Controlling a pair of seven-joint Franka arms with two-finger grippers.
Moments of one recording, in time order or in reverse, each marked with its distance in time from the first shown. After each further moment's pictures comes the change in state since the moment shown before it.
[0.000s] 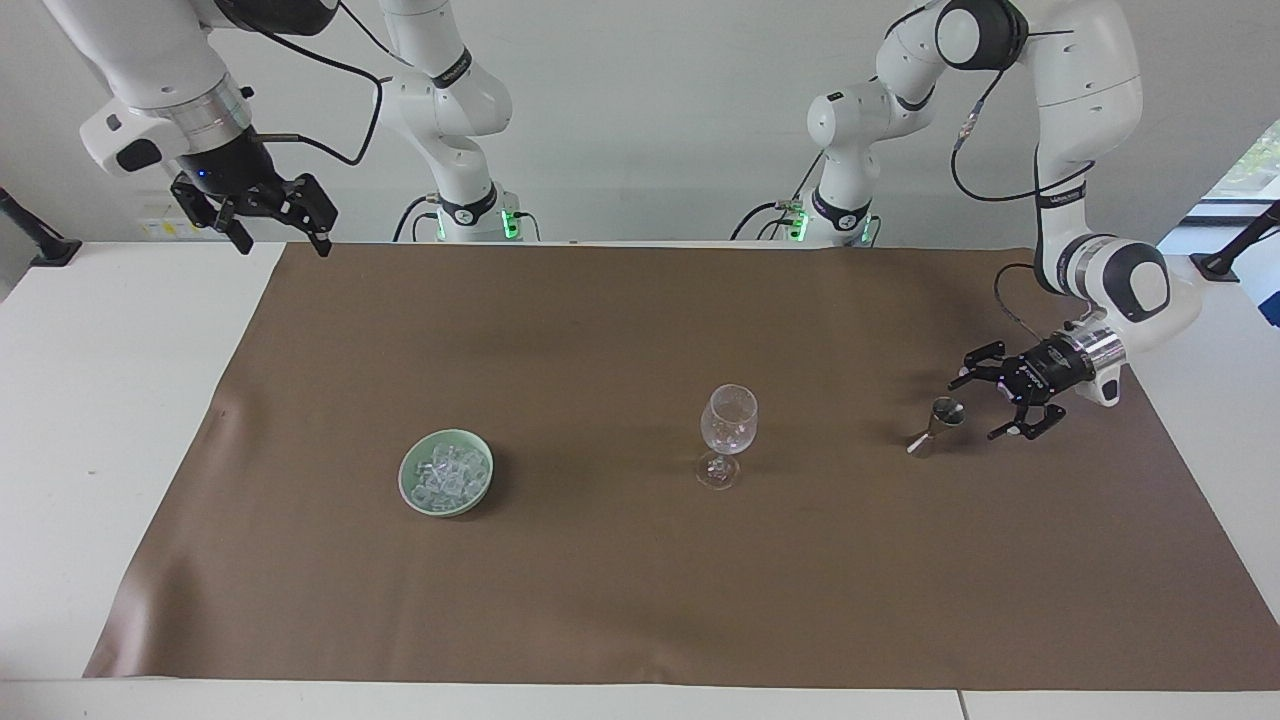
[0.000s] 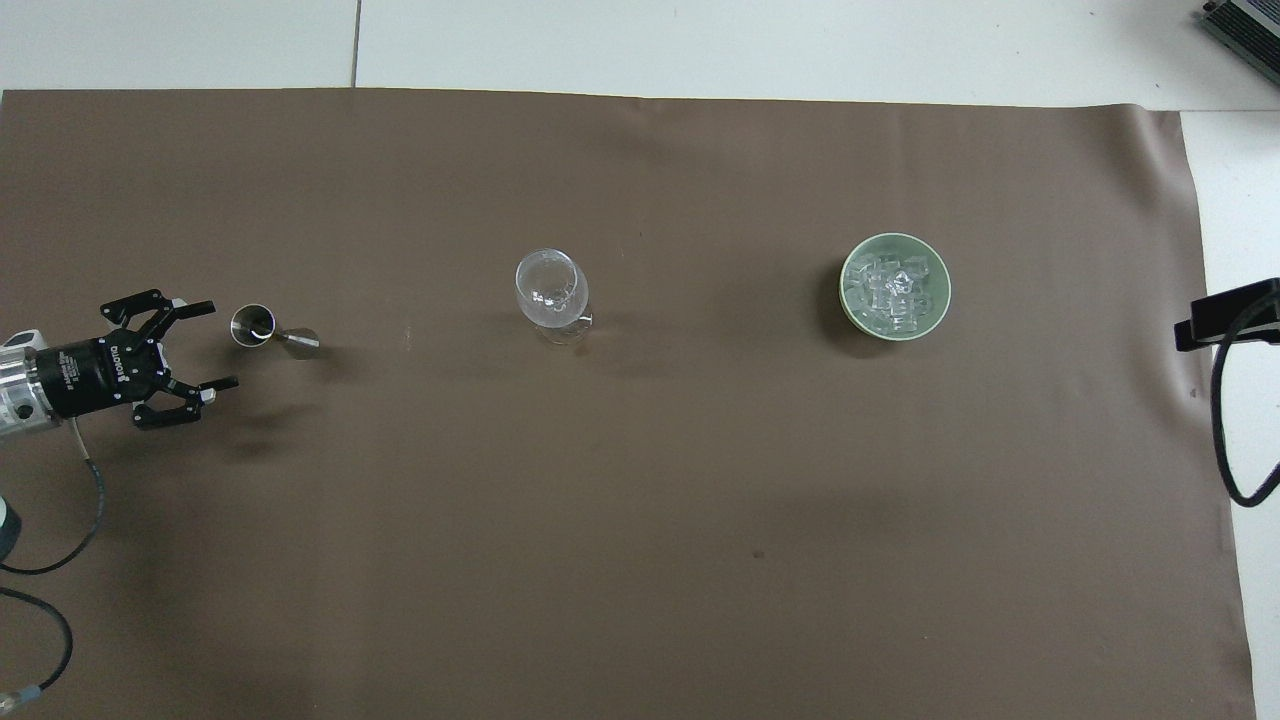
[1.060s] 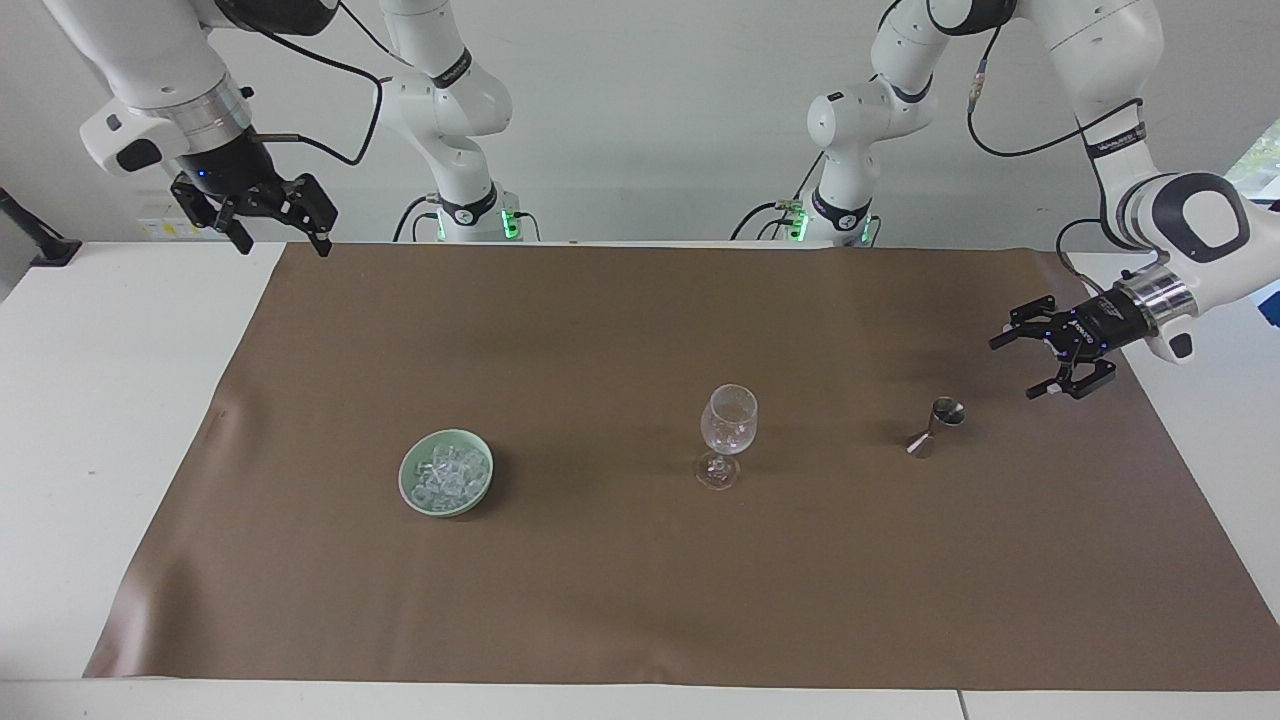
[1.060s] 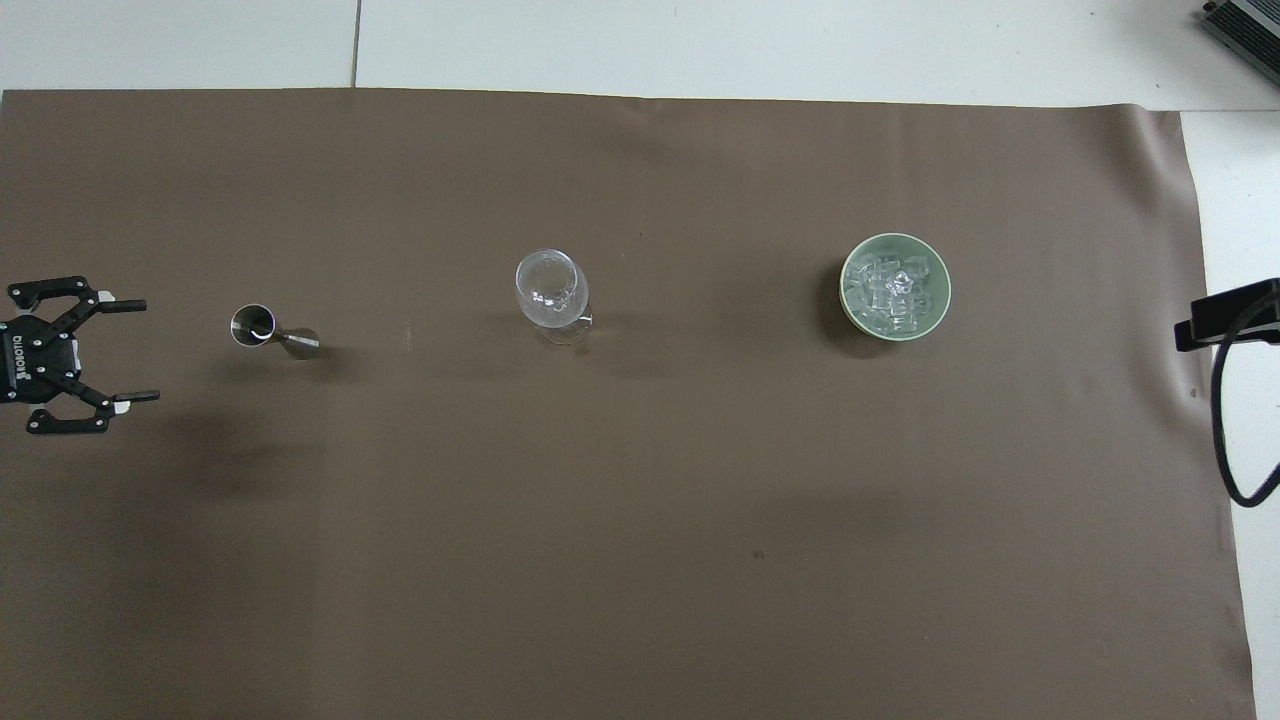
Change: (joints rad) left arm 0.004 -0.166 0.011 0.082 0.308 -0.036 -0.096; right arm 0.000 0.000 0.000 0.000 0.000 0.000 0.000
